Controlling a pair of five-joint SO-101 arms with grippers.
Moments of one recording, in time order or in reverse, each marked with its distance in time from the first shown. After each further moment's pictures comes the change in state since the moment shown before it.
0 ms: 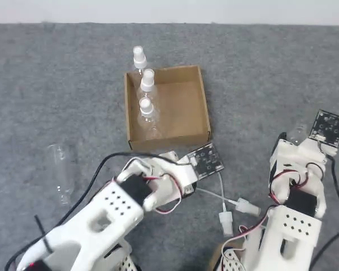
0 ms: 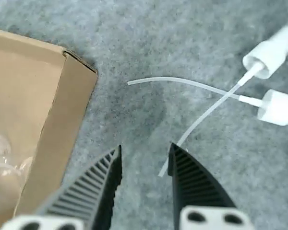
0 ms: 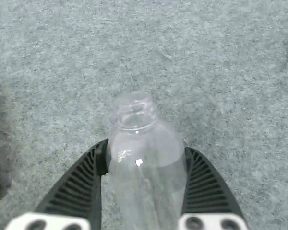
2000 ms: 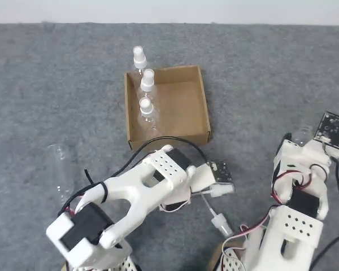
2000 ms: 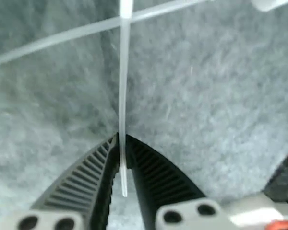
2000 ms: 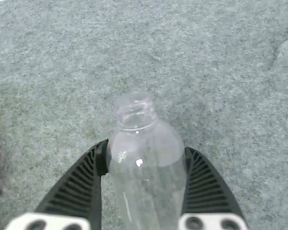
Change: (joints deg) left arm 1.2 39.8 -20.6 25.1 -5.5; right arm 2.2 0.0 0.0 -0.4 0.0
